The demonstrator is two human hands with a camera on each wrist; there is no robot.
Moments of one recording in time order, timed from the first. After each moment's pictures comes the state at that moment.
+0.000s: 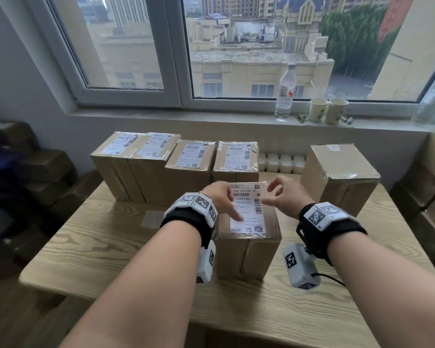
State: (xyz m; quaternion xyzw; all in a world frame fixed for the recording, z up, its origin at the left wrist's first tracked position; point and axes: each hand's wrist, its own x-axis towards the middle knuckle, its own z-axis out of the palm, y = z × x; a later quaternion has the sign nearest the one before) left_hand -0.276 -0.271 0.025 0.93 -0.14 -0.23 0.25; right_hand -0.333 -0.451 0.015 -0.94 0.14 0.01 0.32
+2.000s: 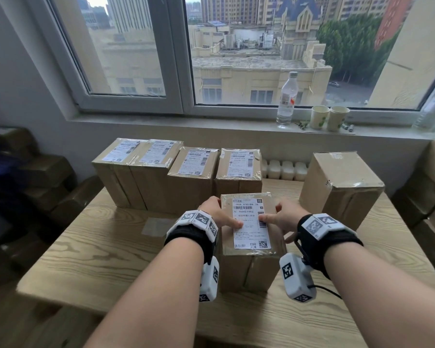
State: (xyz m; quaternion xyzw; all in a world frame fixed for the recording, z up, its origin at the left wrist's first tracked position) left_hand -0.267 -0.255 -0.002 0.88 -0.01 -0.28 0.38; right_hand -0.333 -0.434 0.014 -0.89 0.22 0.17 0.36
